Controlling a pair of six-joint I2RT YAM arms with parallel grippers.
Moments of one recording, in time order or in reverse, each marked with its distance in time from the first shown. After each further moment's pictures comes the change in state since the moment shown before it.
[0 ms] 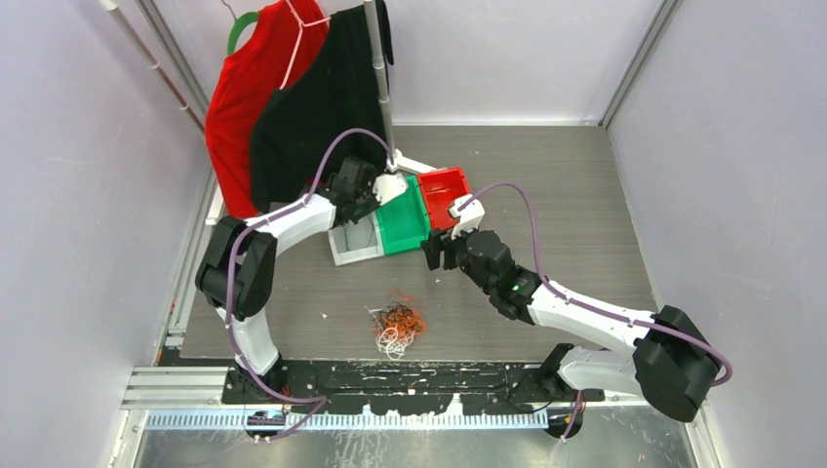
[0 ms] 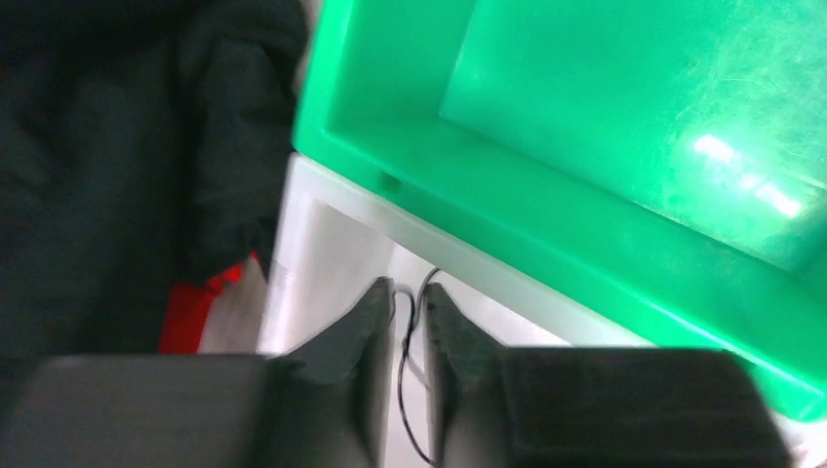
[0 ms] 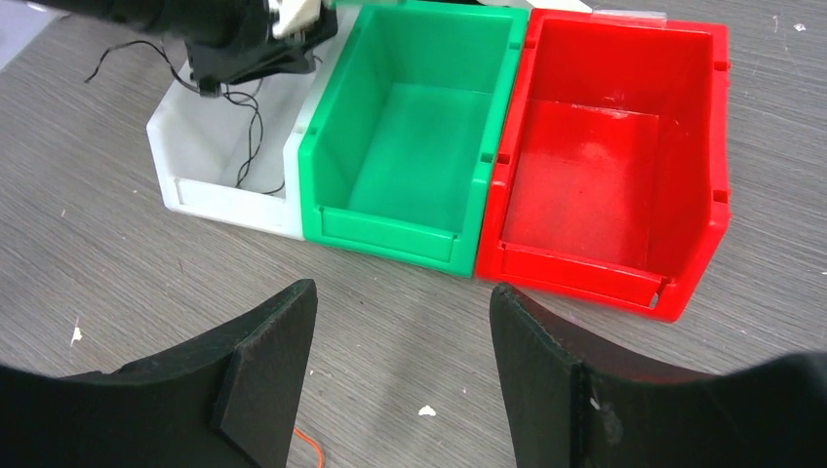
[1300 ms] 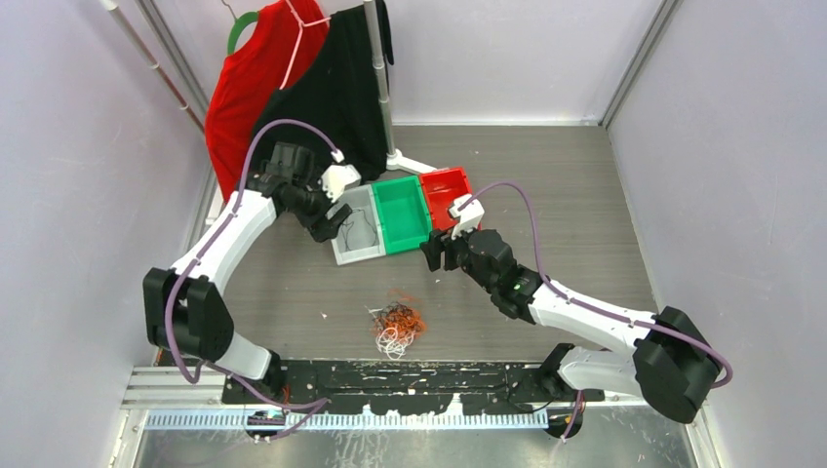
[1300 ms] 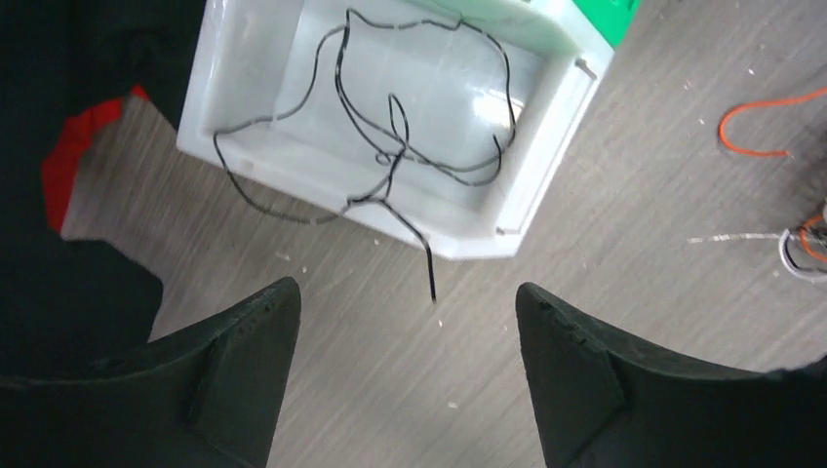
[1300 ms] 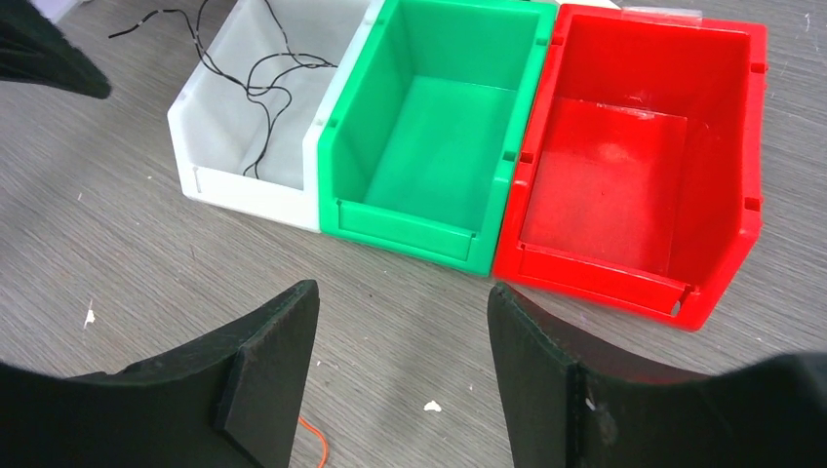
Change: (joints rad) left arm 0.237 -0.338 0.078 -0.604 0.420 -0.038; right arm -0.018 -0.004 -0.002 -0.006 -0.059 -0.008
